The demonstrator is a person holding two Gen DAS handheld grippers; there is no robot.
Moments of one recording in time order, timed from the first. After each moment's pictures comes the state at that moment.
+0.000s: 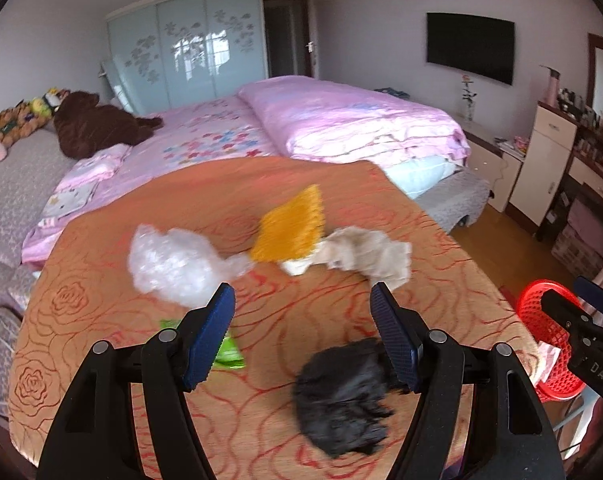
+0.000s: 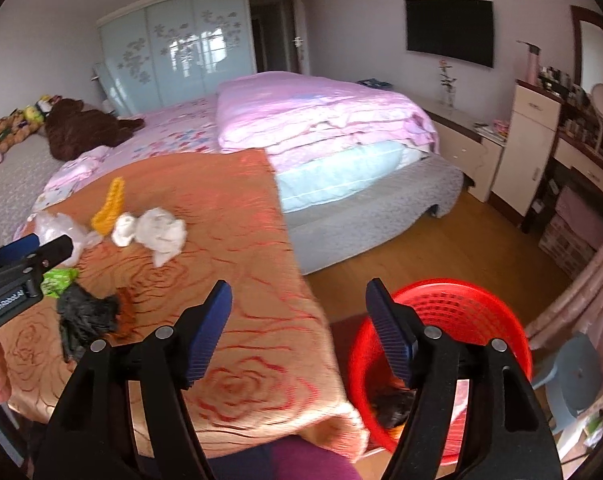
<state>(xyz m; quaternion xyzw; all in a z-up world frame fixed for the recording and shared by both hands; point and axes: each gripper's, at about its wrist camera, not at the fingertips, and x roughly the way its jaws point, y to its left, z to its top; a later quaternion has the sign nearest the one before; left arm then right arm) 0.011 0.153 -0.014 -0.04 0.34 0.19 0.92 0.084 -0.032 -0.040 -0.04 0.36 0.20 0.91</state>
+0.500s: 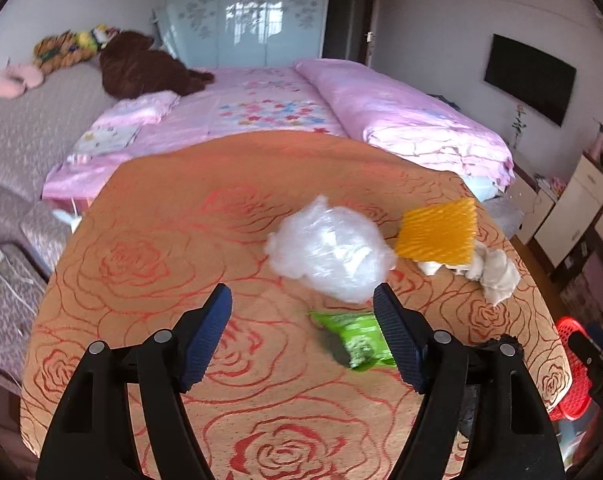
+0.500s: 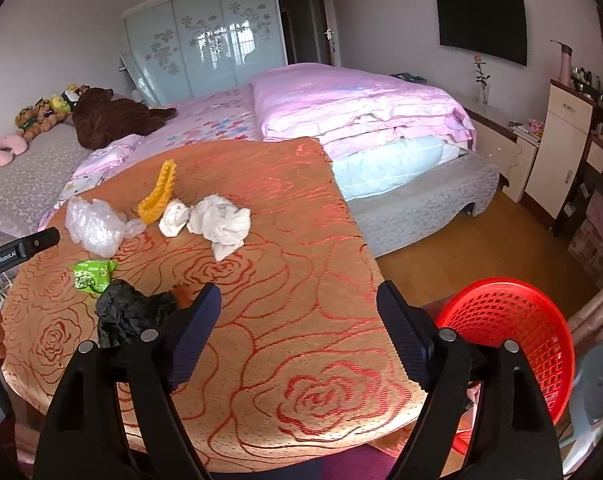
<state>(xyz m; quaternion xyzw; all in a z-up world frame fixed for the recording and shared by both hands) -0.033 0.278 -0.020 -0.15 0.35 0.24 0.89 0.077 0.007 -0.044 -0.03 0.37 0.25 0.89</state>
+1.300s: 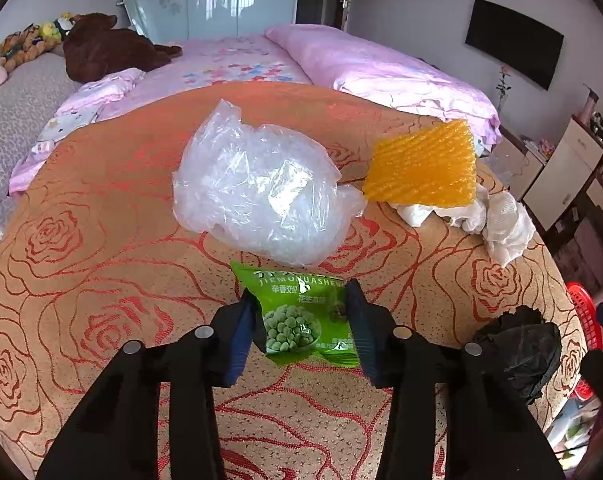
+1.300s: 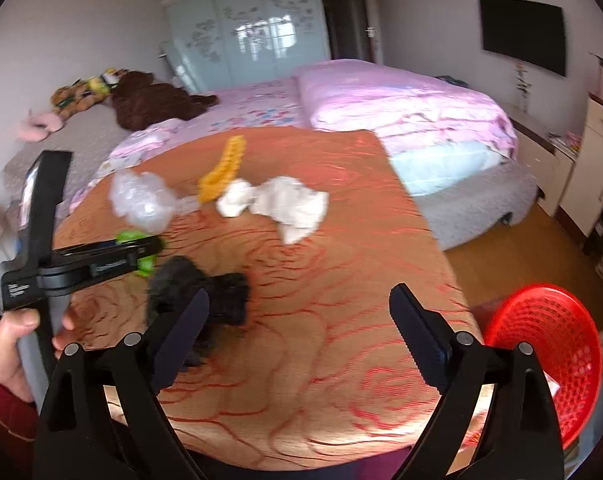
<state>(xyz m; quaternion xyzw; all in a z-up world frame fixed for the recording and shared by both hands) 0.007 0.257 -0.076 -0.13 0.41 0.19 0.88 0.054 0.048 -0.049 -0.05 0.37 0.33 0.87</state>
